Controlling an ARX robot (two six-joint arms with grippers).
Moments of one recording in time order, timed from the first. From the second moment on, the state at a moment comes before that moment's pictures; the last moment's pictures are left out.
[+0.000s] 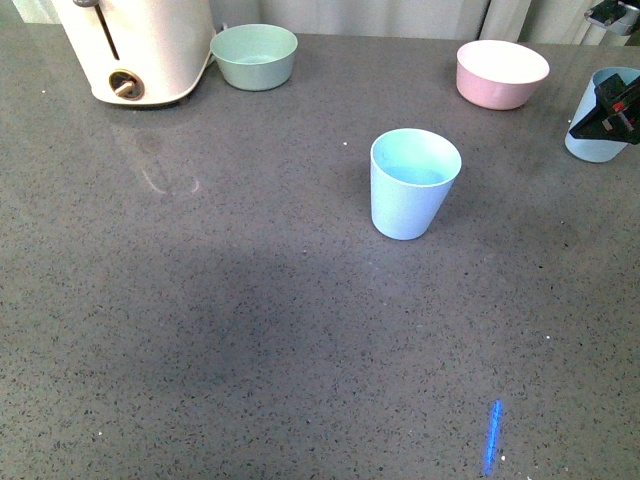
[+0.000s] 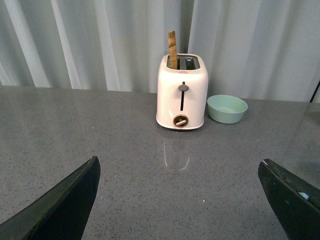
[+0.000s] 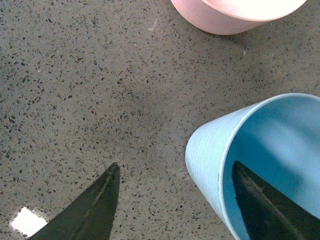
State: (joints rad) left arm 0.00 0.01 0.02 0.00 0.00 -0.01; right arm -0.09 2.17 1.52 -0.26 -0.24 -0.72
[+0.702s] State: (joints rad) left arm 0.00 0.01 0.02 0.00 0.00 -0.01; right arm -0.06 1.84 1.48 -0.51 -0.51 -0.77
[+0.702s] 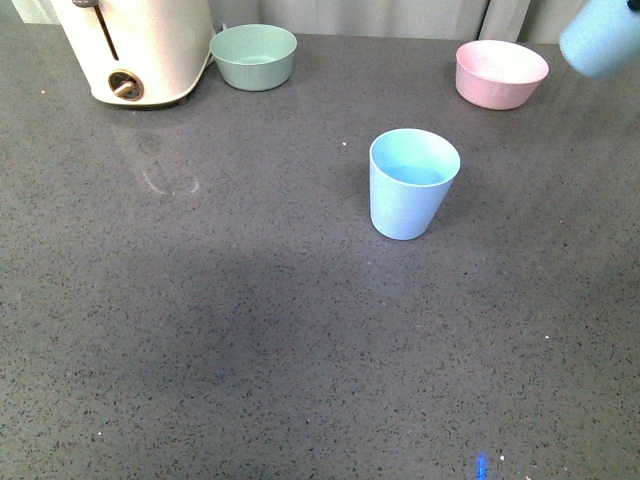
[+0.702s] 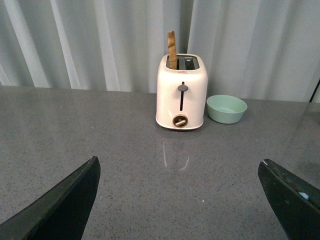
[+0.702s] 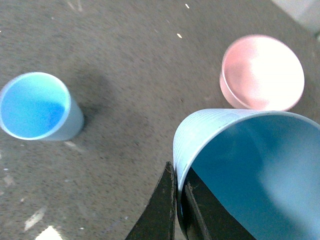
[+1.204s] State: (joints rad) left arm 0.00 0.01 0.02 0.00 0.00 -0.01; right arm 0.29 1.70 1.24 -0.47 -0.46 -0.79
